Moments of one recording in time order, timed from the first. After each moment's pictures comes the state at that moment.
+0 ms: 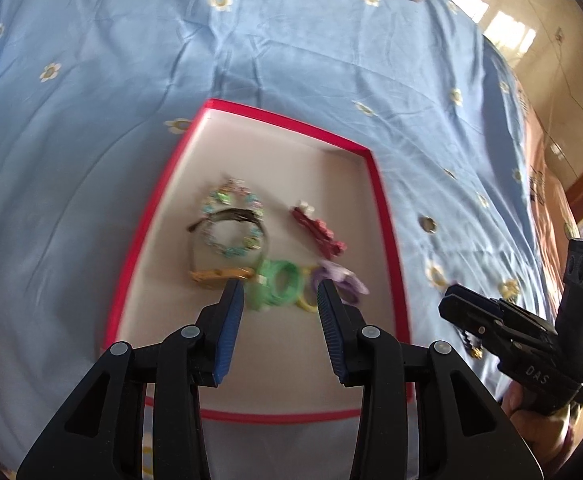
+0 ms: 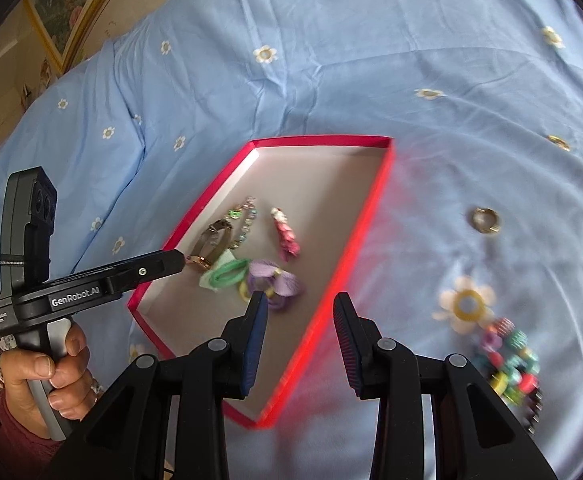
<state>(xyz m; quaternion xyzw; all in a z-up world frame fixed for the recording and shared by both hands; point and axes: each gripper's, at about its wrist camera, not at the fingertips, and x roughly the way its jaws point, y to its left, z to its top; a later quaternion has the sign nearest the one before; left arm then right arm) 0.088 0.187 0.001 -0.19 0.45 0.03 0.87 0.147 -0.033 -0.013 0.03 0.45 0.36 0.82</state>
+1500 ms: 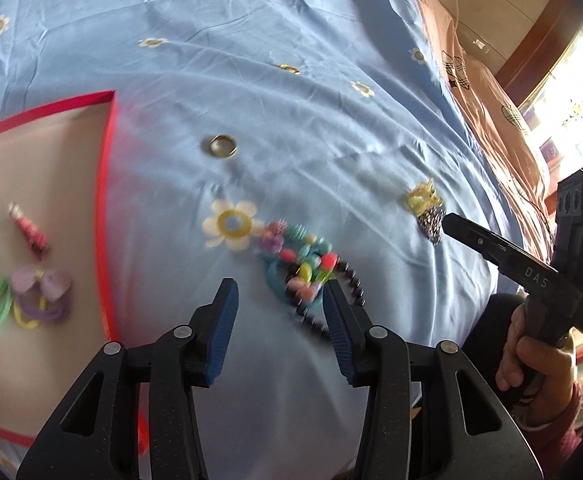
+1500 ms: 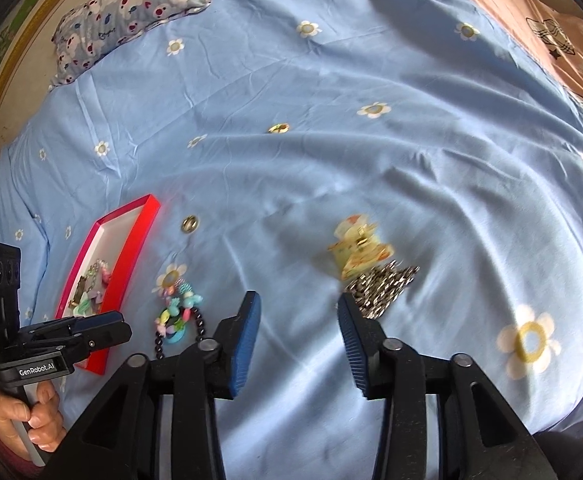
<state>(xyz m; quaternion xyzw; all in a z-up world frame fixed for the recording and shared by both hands) 0.149 -0.009 -0.015 -0.09 0.51 -0.15 0.84 0.158 -0.263 -0.020 0.11 0.44 0.15 0.88</state>
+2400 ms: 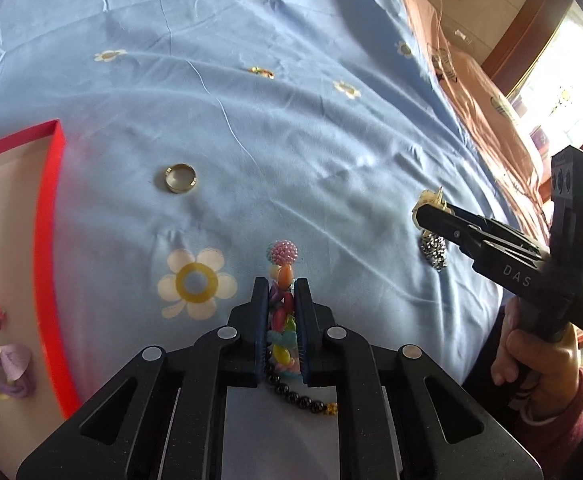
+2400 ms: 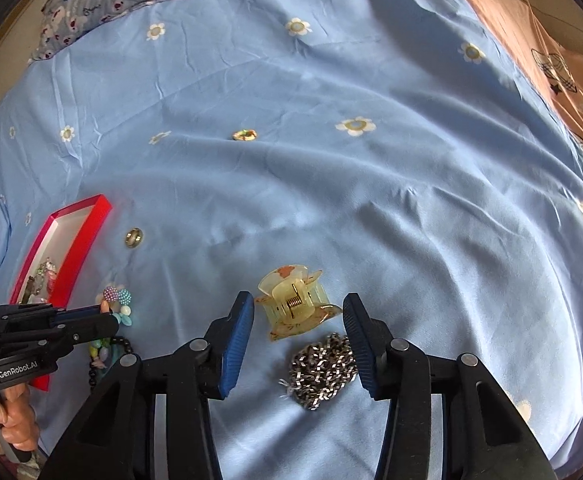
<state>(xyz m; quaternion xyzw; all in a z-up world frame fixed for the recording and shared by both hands) 0.182 -0.028 -0.027 -0.08 0.50 -0.18 0.84 0.198 -0.255 -0.030 0.05 0.43 0.13 0.89</state>
